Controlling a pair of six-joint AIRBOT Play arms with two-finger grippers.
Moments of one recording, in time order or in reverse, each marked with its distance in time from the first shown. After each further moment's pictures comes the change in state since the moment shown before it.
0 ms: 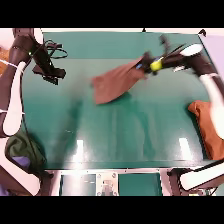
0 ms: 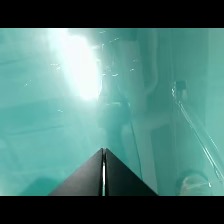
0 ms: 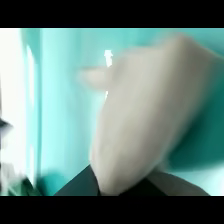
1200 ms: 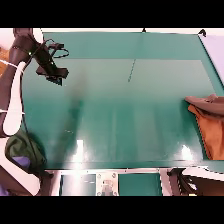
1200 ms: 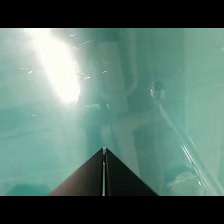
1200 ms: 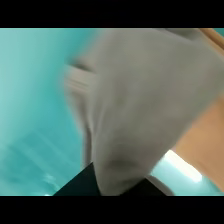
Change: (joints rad) left arm 0.000 0.000 0.000 -0.096 0.001 -0.019; right arm -0.986 0.272 -0.037 -0.640 0.520 0.285
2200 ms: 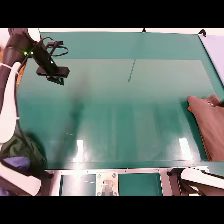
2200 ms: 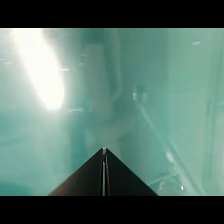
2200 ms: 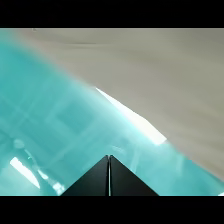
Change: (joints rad) left arm -0.027 0.112 -0.104 -0.069 0.034 -0.050; right arm 0.334 0.070 -0.267 -0.002 -0.196 -0.029
